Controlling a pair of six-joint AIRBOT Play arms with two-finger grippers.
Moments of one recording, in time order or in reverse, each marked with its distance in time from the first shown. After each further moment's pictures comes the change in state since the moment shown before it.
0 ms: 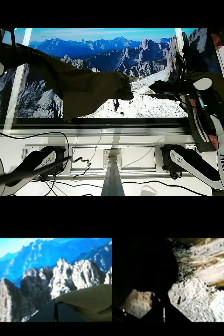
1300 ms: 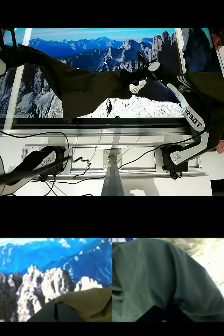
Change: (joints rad) left arm 0.001 -0.011 0.000 -0.004 0.006 -0.076; right arm 0.275 -0.640 0.483 0.067 -0.042 0.262
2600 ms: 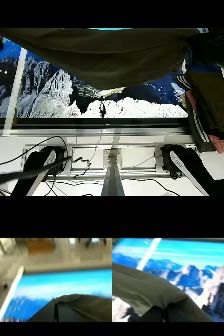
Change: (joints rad) left arm 0.079 0.336 0.001 0.055 0.232 -0.171; right arm -0.239 0.964 0.146 -0.351 0.294 -0.037
